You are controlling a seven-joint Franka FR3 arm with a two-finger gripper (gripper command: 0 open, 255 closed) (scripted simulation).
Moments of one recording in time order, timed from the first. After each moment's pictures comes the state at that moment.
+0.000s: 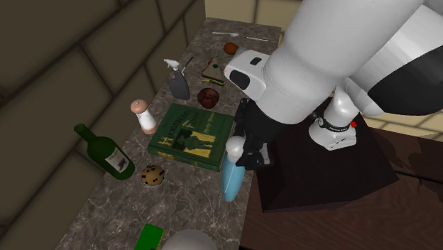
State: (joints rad) arm 0.03 -0.13 0.56 -1.79 -0.12 1.90 0.52
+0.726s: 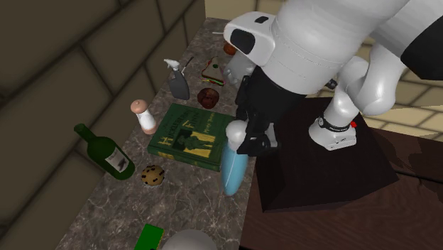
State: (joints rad) arm 0.03 -0.09 0.57 -1.61 -0.14 1.75 0.51
